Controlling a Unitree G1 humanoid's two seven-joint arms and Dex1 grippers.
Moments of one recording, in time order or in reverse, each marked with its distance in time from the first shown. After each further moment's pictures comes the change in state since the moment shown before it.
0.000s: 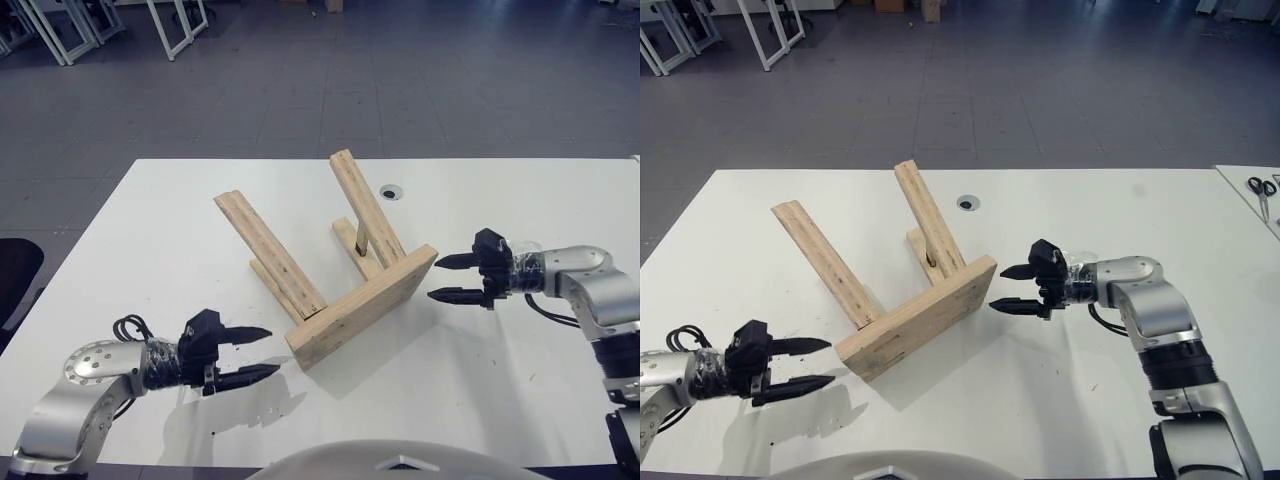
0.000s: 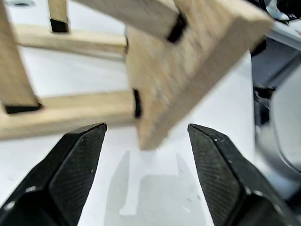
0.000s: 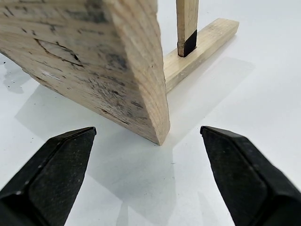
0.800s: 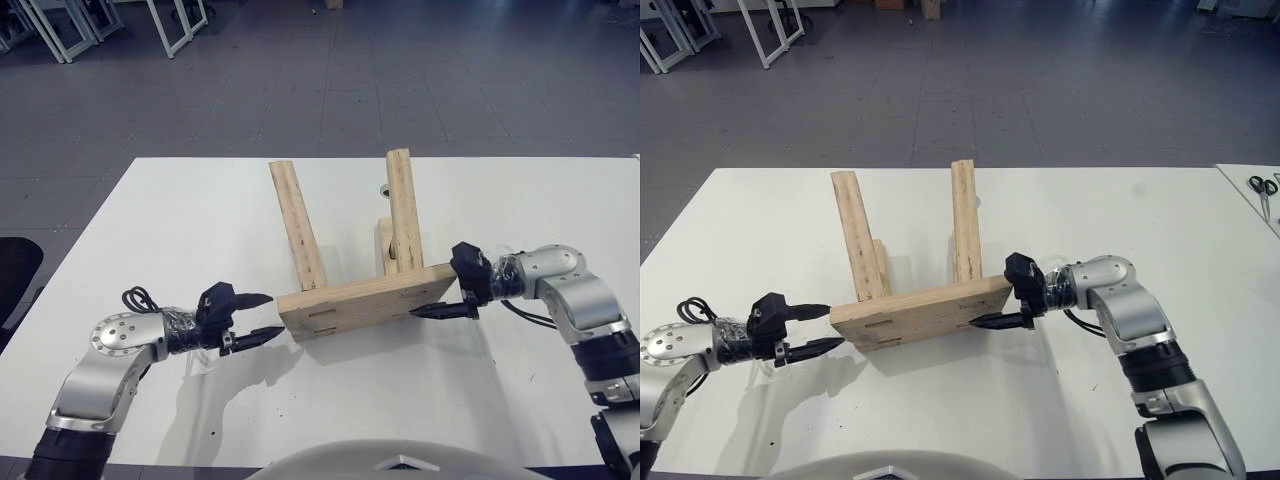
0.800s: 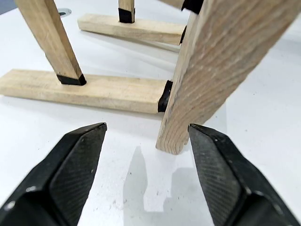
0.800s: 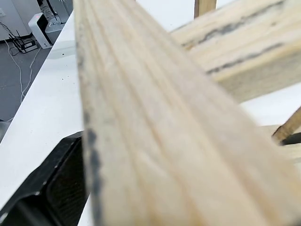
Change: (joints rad) left arm -0.236 -0.053 -0.105 0.183 0.134 -0.141 0.137; right arm 0.034 0.036 0.047 -0.076 0.019 -0.135 0.131
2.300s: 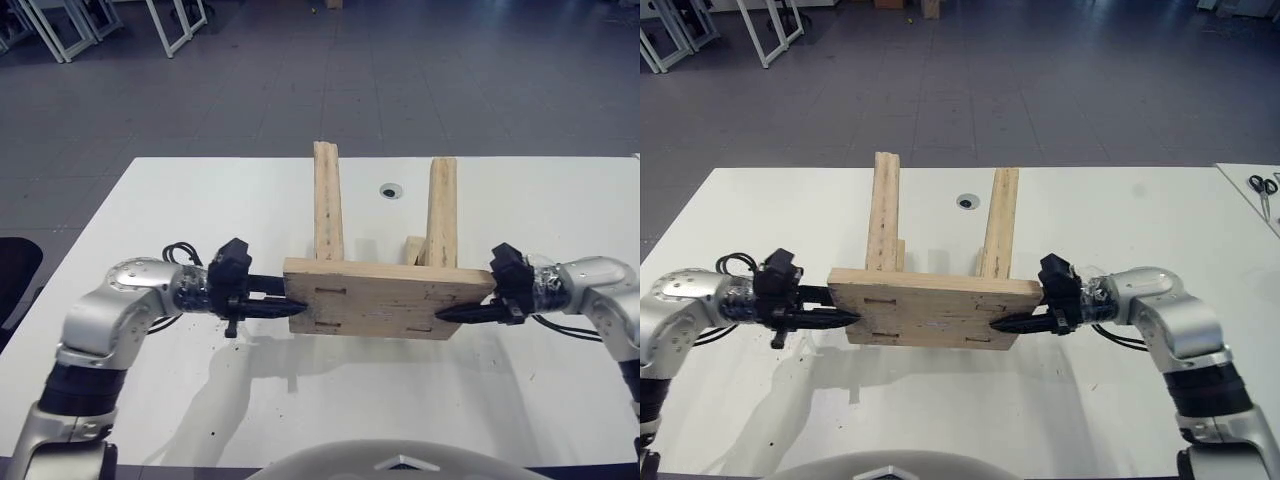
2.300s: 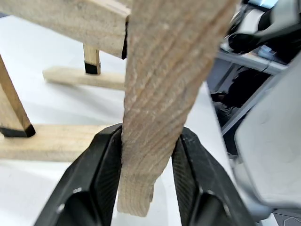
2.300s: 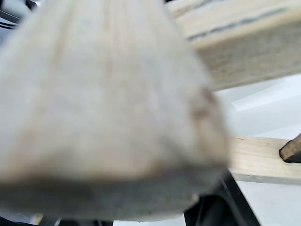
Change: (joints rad) left arm -0.308 0.057 -0.009 -0.052 -0.379 0.399 -0.226; right arm 0.117 -0.180 -0.164 -0.222 0.345 0.325 0.054
